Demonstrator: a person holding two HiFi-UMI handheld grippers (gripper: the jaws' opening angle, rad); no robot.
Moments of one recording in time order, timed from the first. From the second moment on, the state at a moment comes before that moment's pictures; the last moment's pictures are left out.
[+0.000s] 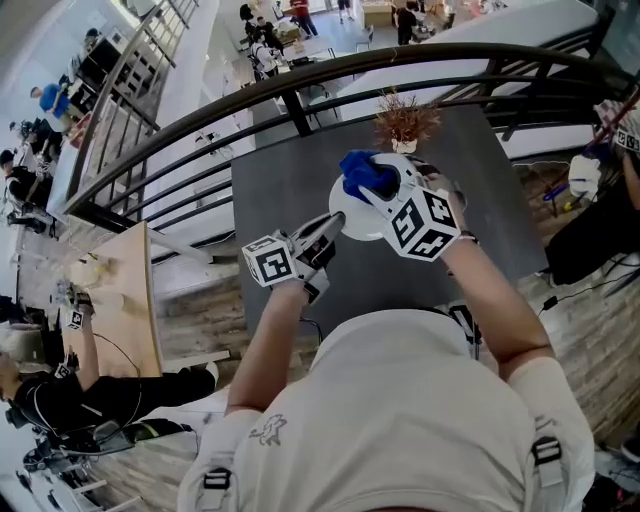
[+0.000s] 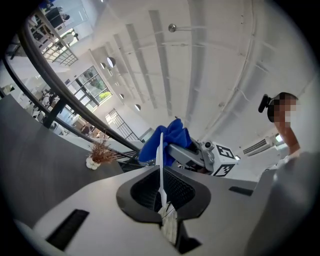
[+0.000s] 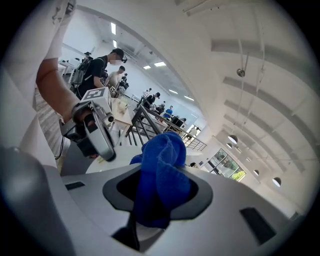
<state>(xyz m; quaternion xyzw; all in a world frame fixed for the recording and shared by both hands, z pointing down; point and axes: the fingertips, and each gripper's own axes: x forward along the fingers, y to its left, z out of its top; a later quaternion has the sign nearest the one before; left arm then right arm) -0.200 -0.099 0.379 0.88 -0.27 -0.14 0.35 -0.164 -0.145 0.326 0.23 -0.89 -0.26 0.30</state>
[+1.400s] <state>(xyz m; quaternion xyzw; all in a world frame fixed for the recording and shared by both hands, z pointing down) -0.270 -0.120 0.363 0.84 -0.37 -0.23 0.33 -0.173 -0.134 0.380 0.19 -0.88 -0.21 0.37</state>
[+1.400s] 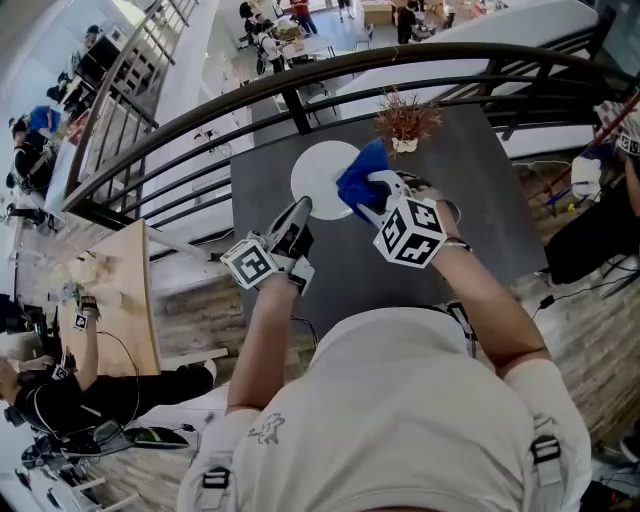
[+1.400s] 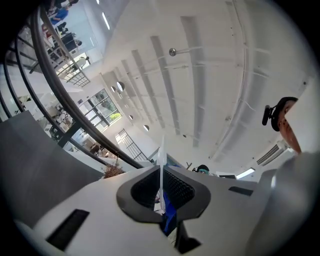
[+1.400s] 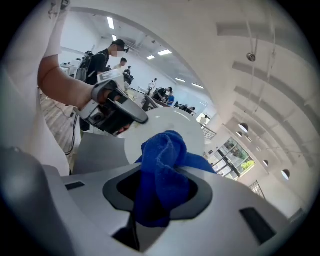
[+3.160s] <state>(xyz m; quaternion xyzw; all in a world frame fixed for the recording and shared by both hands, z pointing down) -0.194 -0.083 0.267 0.67 -0.39 0.30 -0.56 -0.182 -0.097 0.246 0.09 -0.96 -0.09 0.23</state>
